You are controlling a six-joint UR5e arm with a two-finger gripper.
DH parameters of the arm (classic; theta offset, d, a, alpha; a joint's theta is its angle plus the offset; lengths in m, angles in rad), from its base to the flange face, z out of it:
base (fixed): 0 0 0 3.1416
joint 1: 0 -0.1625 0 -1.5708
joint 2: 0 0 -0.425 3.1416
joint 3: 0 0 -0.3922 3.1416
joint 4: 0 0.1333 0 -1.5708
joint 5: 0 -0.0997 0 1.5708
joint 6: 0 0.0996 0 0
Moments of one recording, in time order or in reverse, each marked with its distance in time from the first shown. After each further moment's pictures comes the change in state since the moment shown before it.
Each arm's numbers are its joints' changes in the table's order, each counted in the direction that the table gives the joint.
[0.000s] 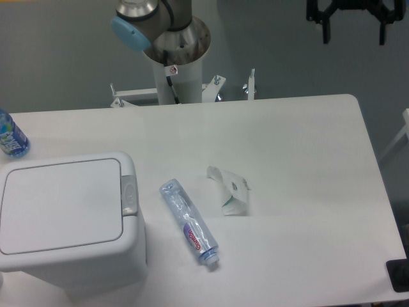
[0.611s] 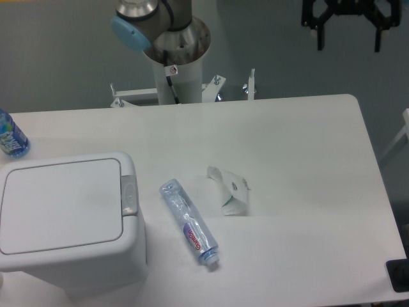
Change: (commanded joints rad) arm 0.086 -0.021 0.009 0.011 0.072 -0.257
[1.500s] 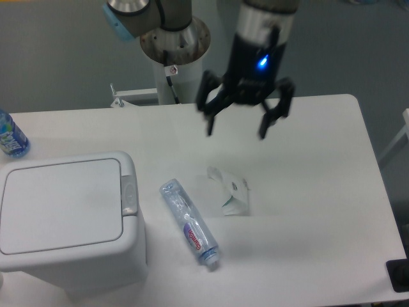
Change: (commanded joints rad) arm 0.348 -0.192 0.015 0.107 0.249 -0.807
